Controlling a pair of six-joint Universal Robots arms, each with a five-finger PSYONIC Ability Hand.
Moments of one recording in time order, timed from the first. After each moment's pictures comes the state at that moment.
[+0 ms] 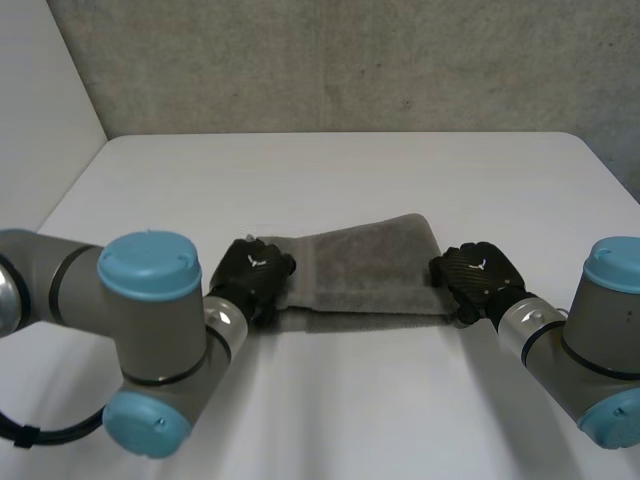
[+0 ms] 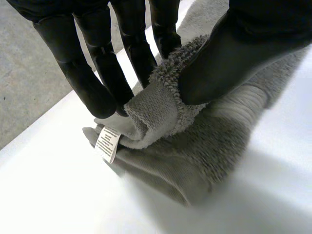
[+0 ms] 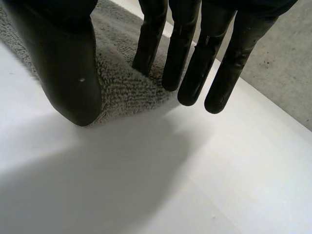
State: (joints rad) left arm 4.09 -2.12 -1.54 3.33 -1.63 3.50; right arm 1.84 -1.08 1.77 -0.34 1.29 2.71; left_hand 1.41 1.47 1.54 1.51 1.47; right_hand 0.75 0.75 0.75 0.75 0.58
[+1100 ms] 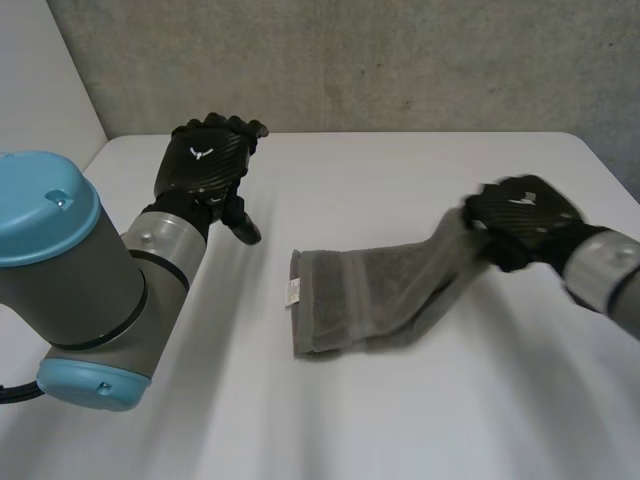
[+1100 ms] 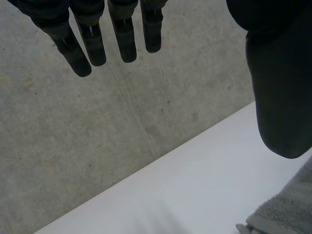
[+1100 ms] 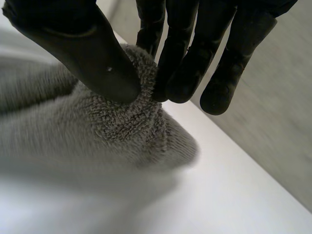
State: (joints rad) left arm 4.15 -1.86 -1.52 3.42 -1.66 3.28; right arm 1.74 -1.37 1.65 -0.02 1.05 2.68; left_hand 0.33 0.32 0.32 0.33 0.29; right_hand 1.26 1.29 1.33 1.34 1.14
